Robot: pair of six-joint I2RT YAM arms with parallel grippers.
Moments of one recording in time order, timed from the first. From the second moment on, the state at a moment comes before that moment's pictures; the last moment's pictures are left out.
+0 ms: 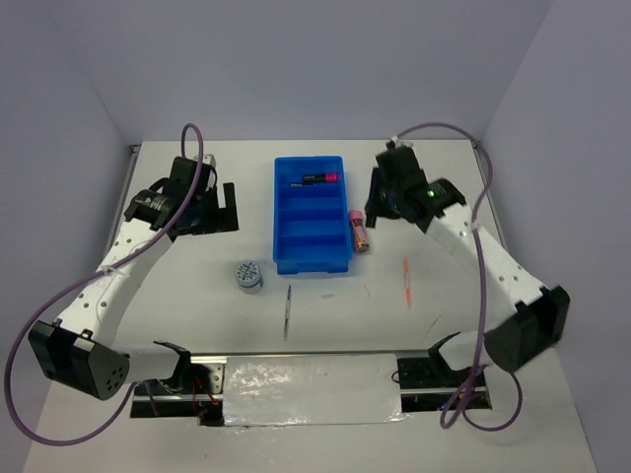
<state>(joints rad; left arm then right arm) -0.31 1.27 1.32 -0.95 -0.15 -0.38 0.49 1.32 1.29 -0.80 0.22 0.51</state>
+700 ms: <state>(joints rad) -0.30 1.16 1.36 -1.00 -0.12 -0.41 0.54 2.13 1.92 -0.48 0.25 1.28</state>
